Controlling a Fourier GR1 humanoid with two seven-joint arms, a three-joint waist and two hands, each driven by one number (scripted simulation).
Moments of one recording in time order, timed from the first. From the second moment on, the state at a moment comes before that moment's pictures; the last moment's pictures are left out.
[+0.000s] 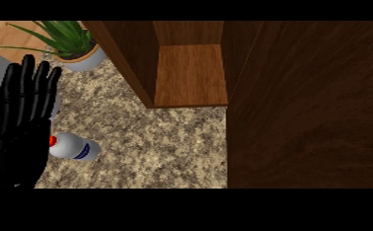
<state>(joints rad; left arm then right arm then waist) -0.01 0.07 -0.01 -2.10 0.02 0.00 -0.02 0.01 -0.11 0.04 -2.10 0.01 0.00 -0.01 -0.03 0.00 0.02</state>
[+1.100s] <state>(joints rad) 0.23 0.00 0.11 -2.33 -0.18 0.40 0.31 0.45 -0.13 0.22 -2.42 -0.18 0.21 0.07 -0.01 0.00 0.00</state>
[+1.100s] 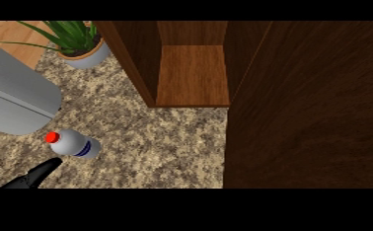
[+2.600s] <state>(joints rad) 0.18 0.03 0.37 -1.44 0.26 0.18 -0.22 0.85 -0.19 0.35 -2.50 -0.08 0.27 -0.21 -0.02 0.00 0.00</state>
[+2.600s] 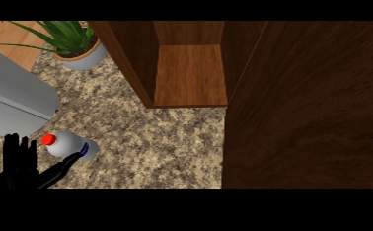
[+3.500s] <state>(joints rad) -0.09 0.10 0.46 -0.72 0.28 -0.05 -0.73 0.97 -0.26 0.36 -2.50 -0.06 0.29 -0.35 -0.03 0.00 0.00</state>
